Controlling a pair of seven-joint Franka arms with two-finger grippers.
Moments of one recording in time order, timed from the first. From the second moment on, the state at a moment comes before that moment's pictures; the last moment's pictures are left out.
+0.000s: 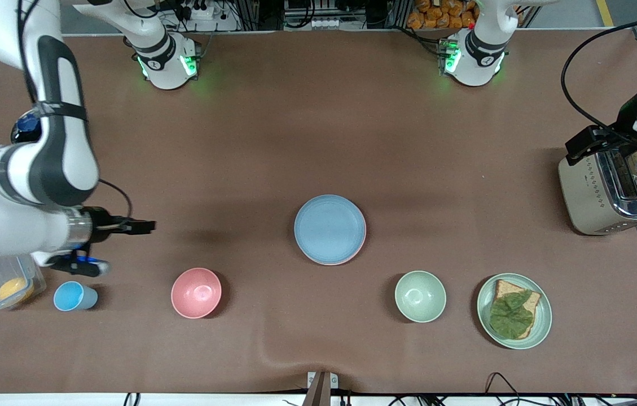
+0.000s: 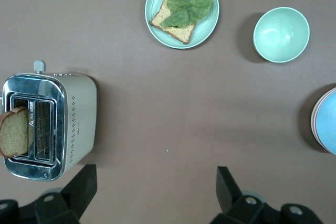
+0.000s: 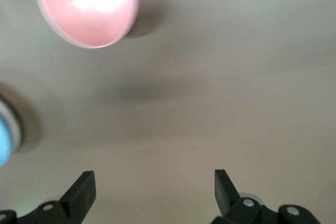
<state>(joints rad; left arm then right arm) -0.06 0.05 -0.05 -1.50 0.07 1.56 -0.24 0.24 0.52 -0.27 -1.37 0.29 1.56 0.11</state>
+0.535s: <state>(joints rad) -0.05 0.05 -0.07 -1.50 0.02 1.56 -0.24 0.06 0.24 -0.10 -1.45 0.08 1.54 0.11</state>
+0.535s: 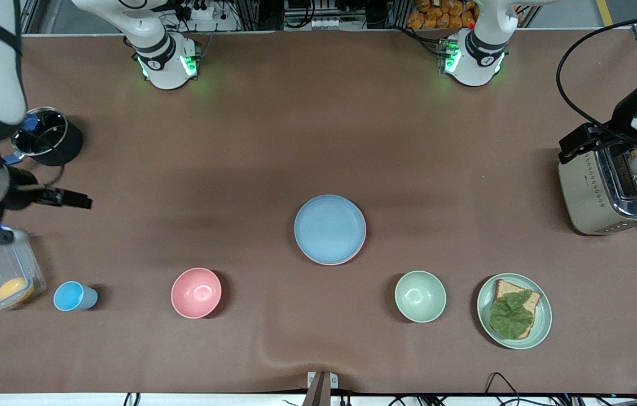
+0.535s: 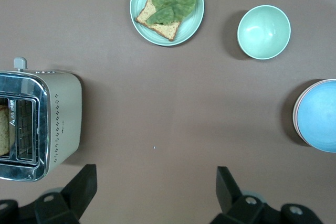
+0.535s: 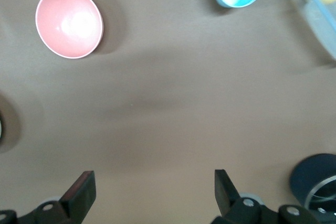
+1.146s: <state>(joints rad) -0.05 0.04 -0.07 -1.49 0.02 1.52 -0.24 -0.02 0.03 -0.05 -1.51 0.01 1.51 0.11</state>
